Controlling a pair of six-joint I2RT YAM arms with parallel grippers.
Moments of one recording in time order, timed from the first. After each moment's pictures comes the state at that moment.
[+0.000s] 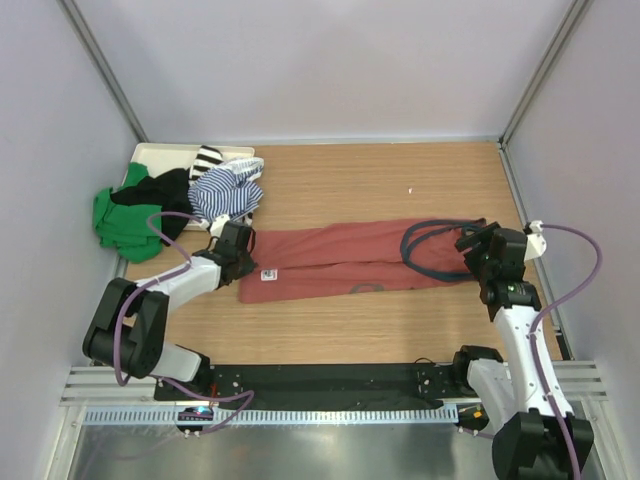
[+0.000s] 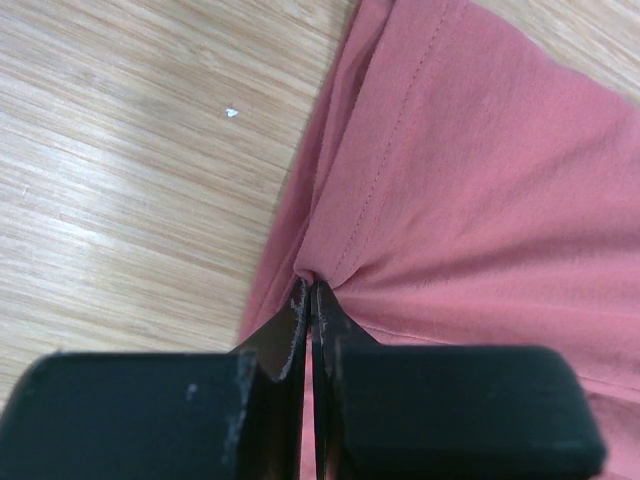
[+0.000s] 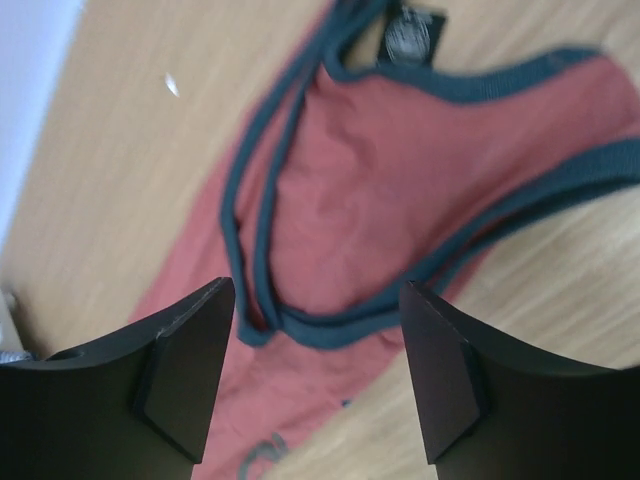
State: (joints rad) left arm -0.36 1.43 0.65 -0.18 -0.30 -0.74; right arm -0.13 0.76 0.56 -0.35 0.13 0.83
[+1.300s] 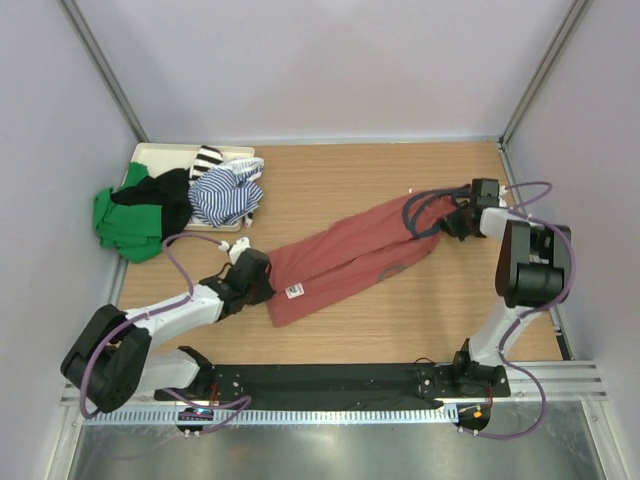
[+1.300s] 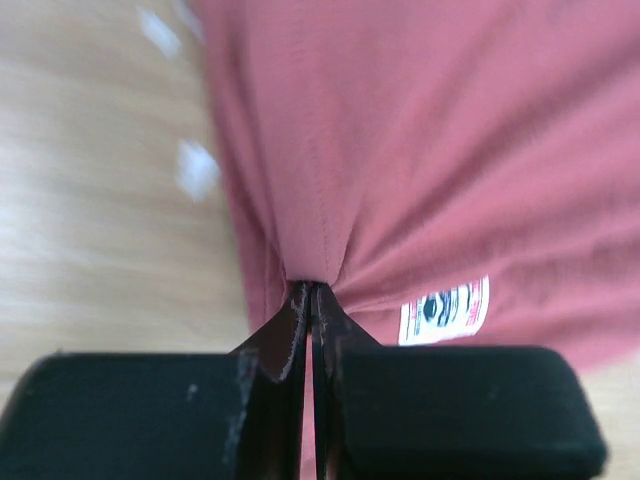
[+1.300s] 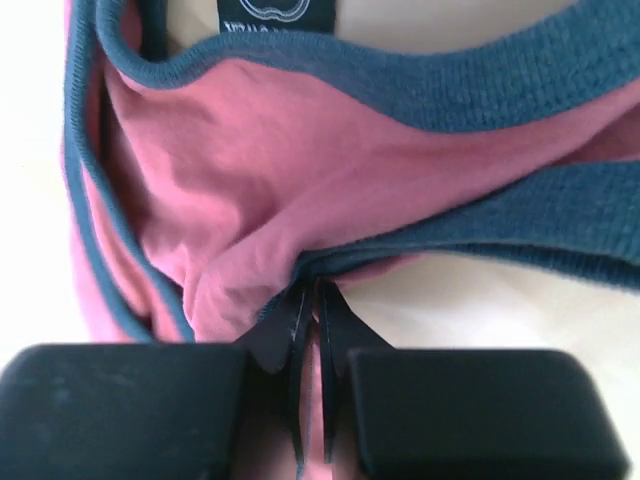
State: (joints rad) left arm -0.56 1.26 0.50 -0.16 -0.23 -0.86; right arm -0.15 1.73 0.94 -0.19 0.01 0.91
